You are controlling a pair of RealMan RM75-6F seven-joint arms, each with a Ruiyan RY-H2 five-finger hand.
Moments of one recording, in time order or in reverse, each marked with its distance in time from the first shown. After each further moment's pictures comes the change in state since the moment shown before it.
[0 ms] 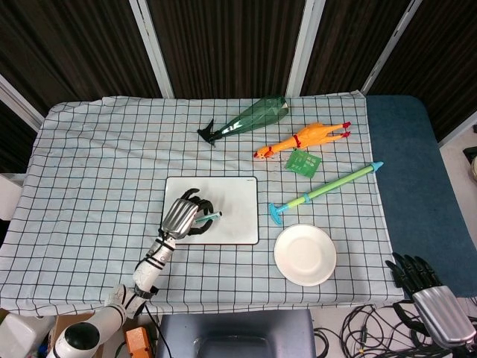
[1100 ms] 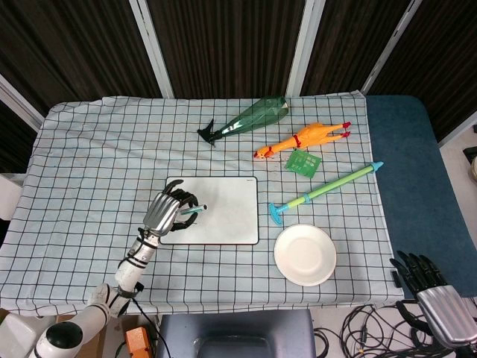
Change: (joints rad) left arm 0.054 0.109 0.013 -0.063 0.026 0.171 0.017; right arm -0.008 0.002 0.006 0.000 0.005 0.018 0.007
